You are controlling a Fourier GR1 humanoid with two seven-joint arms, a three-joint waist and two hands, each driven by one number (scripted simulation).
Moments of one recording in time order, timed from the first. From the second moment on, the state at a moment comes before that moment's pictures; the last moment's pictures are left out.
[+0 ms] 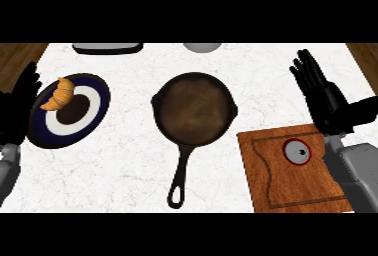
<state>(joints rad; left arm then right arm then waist) -0.27 0.57 -0.04 -1.38 0.12 0.25 0.17 -0.40 -0.45 0.20 -1.35 -0.40 -0.13 -0.09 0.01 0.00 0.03</state>
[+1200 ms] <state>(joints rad) 0.02 0.46 -0.20 -1.53 0.07 0.23 0.12 0.28 -0.51 0.18 -1.55 0.18 -1.00 0.16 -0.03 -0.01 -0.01</state>
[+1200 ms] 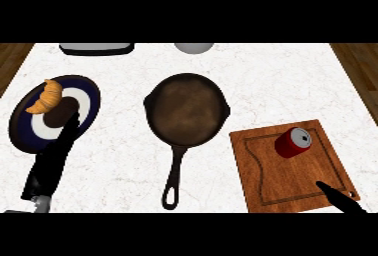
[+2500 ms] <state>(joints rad) 0.03 0.43 -0.23 -1.57 0.03 0.22 0.12 -0.09 -0.67 0.38 -1.92 0.52 -0.29 1.25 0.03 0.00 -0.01</state>
